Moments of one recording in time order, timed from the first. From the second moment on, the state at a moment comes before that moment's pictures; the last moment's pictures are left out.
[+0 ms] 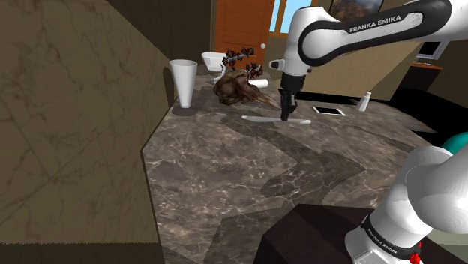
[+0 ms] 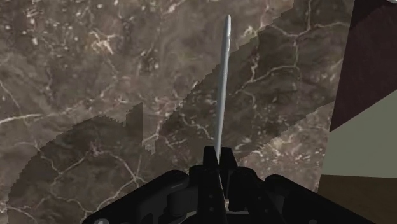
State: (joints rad) arm 0.26 -0.36 -0.16 -2.33 -0.10 1.93 -0.74
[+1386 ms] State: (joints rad) arm 0.26 -0.38 -0.14 -2.06 -0.09 1.65 -0.75
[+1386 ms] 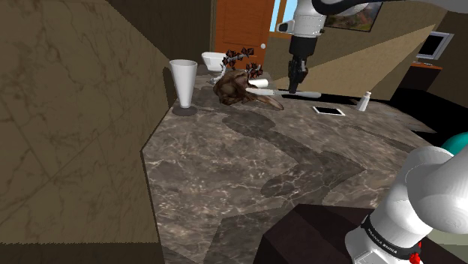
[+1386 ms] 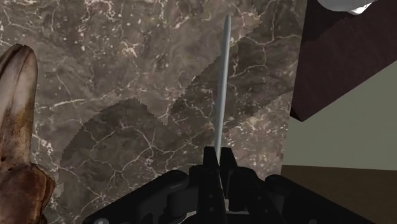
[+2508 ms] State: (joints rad) arm 0.26 -0.32 -0.14 -1.78 -0.08 1.42 -0.77
